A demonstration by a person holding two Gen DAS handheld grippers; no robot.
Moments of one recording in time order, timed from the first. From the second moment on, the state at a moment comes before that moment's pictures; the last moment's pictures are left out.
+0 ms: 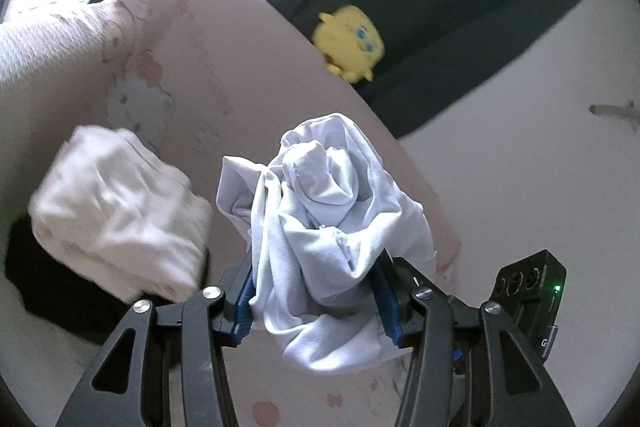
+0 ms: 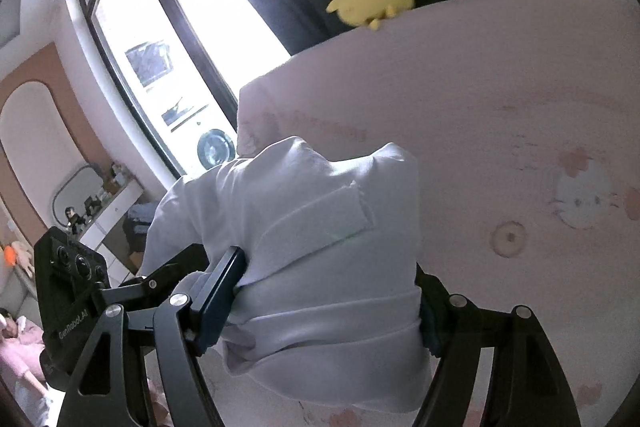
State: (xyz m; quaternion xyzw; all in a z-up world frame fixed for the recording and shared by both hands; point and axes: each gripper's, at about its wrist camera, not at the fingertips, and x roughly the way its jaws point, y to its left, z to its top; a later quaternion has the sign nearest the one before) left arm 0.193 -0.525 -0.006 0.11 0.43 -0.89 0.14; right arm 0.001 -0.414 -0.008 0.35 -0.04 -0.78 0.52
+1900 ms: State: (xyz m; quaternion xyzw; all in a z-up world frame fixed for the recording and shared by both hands) left arm 0.210 -0.671 -0.087 0.20 0.45 -0.83 0.26; right arm -0.025 -0.592 -0.116 0.44 -0.03 -0.71 0.55
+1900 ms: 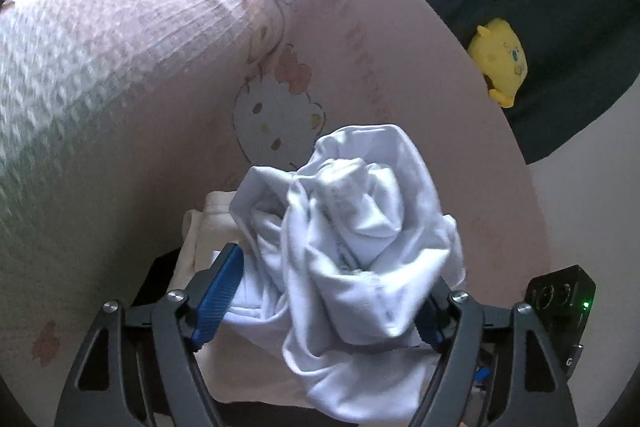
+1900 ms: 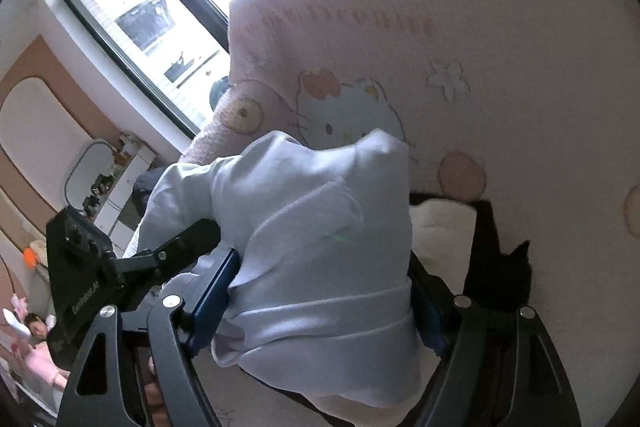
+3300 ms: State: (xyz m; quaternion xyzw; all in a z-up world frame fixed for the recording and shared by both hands) left arm 0.220 -0.686 -0.045 0.20 0.38 -0.84 0.32; right arm -0.037 -0.579 -0.078 0.38 0.01 -0.75 0.54
